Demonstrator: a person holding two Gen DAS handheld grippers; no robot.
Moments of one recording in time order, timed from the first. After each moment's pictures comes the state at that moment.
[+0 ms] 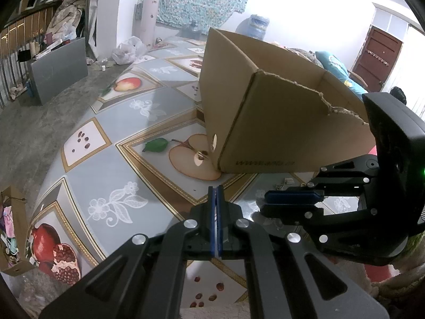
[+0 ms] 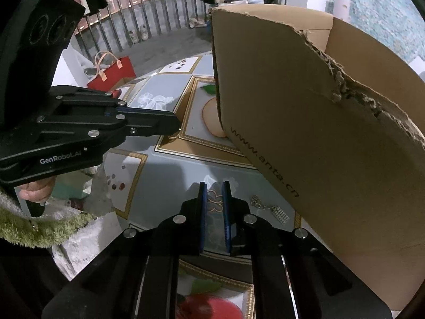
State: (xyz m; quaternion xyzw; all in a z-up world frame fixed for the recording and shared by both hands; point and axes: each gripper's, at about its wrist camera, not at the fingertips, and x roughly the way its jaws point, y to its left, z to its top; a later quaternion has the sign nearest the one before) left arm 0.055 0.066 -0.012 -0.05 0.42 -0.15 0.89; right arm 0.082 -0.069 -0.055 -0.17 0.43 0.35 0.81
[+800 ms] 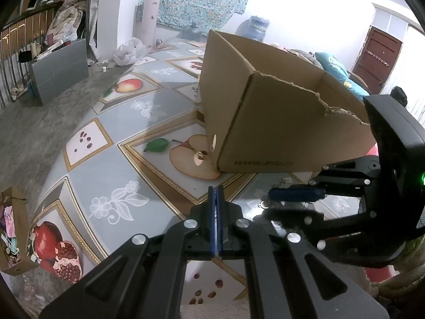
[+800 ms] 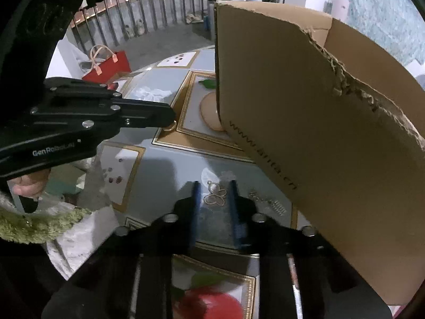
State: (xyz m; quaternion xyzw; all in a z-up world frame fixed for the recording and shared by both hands) left arm 0.051 0.066 -0.009 -0.05 0.42 -0.15 0.90; right arm 0.079 -0.065 -0.056 -0.18 0.44 0.34 0.81
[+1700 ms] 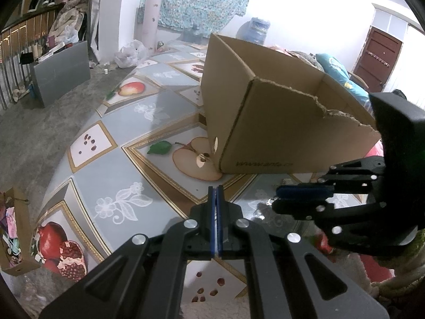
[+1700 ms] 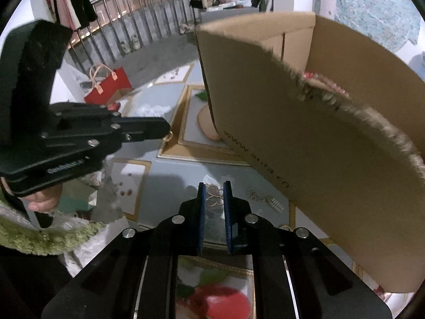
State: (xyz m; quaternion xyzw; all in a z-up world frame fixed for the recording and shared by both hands) left arm 0.047 0.068 -0.004 -0.05 0.41 -0.15 0.90; right arm 0.078 -0.078 -0.040 -0.13 0.43 0.34 0.82
